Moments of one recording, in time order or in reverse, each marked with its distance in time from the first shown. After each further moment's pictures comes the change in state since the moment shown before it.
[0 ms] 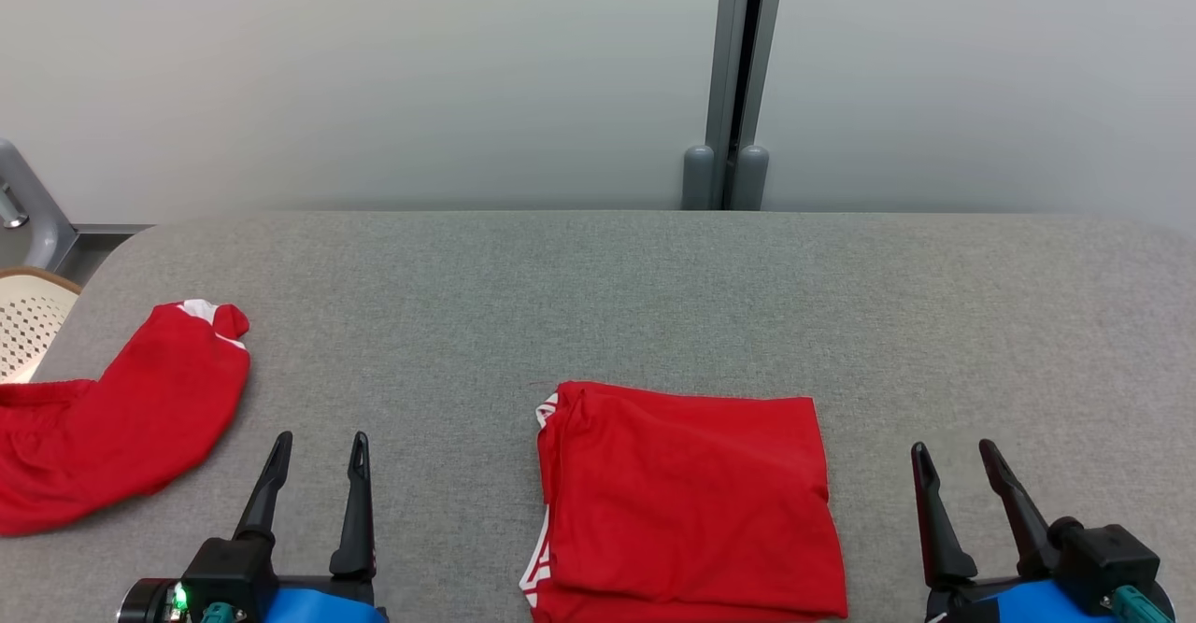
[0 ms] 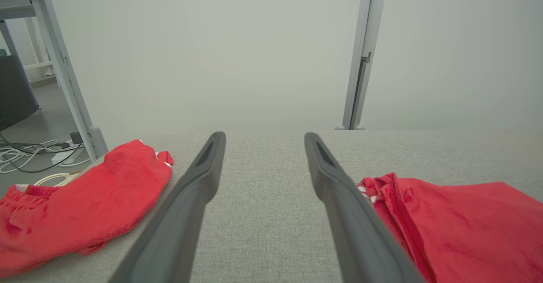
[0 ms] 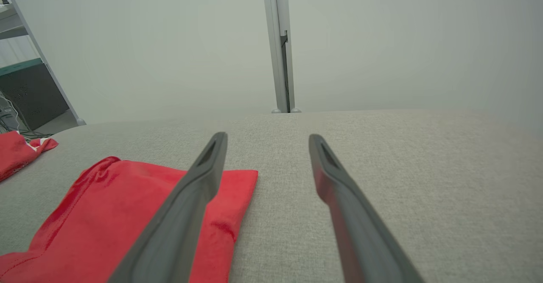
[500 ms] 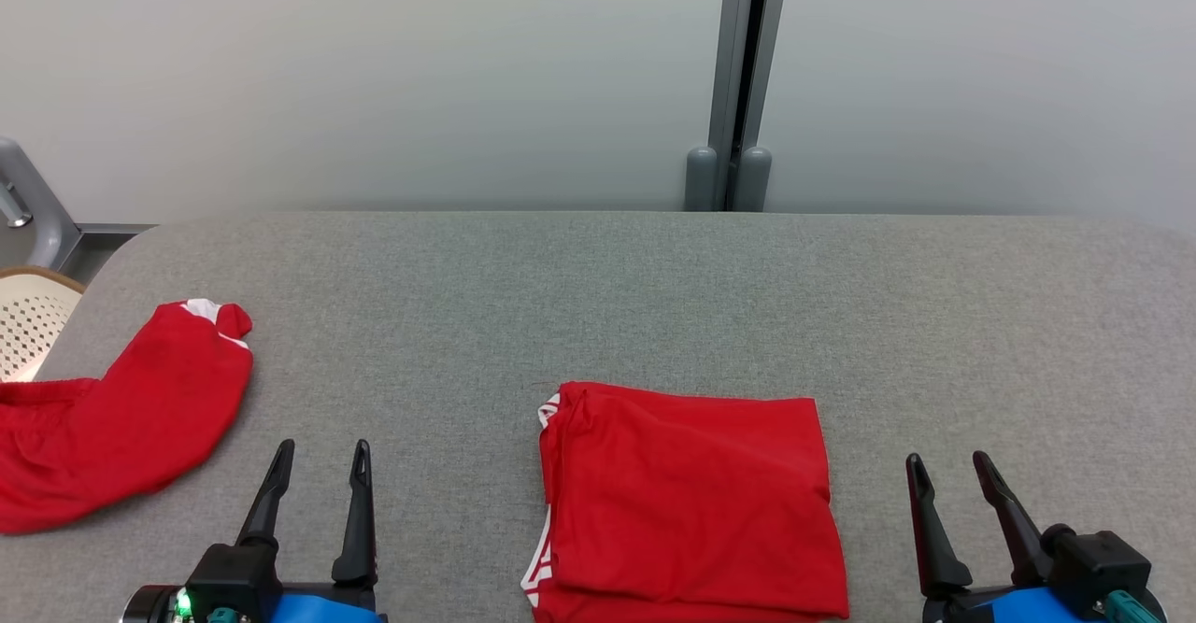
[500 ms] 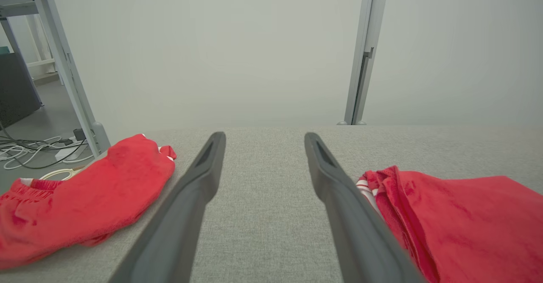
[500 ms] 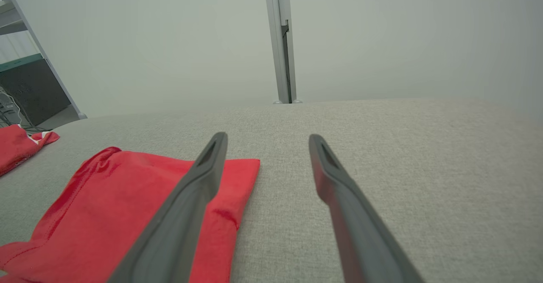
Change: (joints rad) left arm 0.012 -0.001 -0.002 0.005 0.007 0.006 0.000; right arm 0.004 0.001 0.006 0.035 0.014 0.000 0.000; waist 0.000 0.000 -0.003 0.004
